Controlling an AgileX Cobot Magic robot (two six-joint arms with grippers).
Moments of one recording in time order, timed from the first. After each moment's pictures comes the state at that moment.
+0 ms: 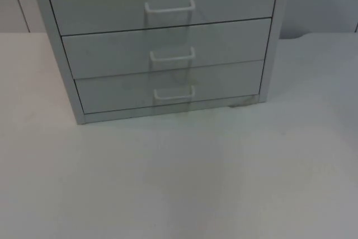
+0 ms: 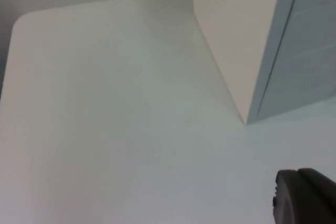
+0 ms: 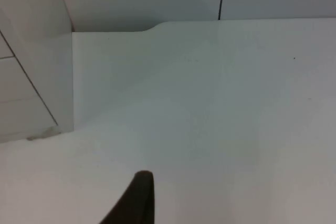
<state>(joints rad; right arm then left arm) -0.05 0.73 -0.73 0.05 0.63 -0.07 -0.13 0.83 -0.97 0.08 0.93 -0.02</state>
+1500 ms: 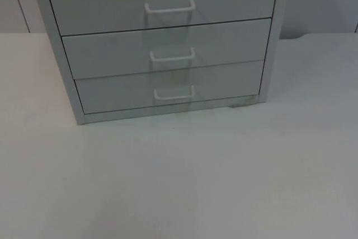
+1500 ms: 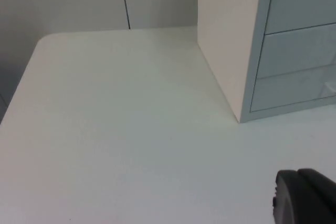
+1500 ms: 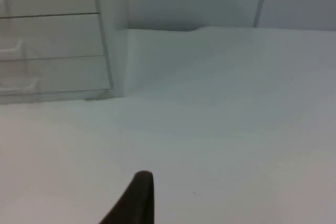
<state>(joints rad) -0.05 0.03 -0.56 0.13 1.02 -0.13 -0.13 0.00 -0.53 0.08 1.01 -0.08</state>
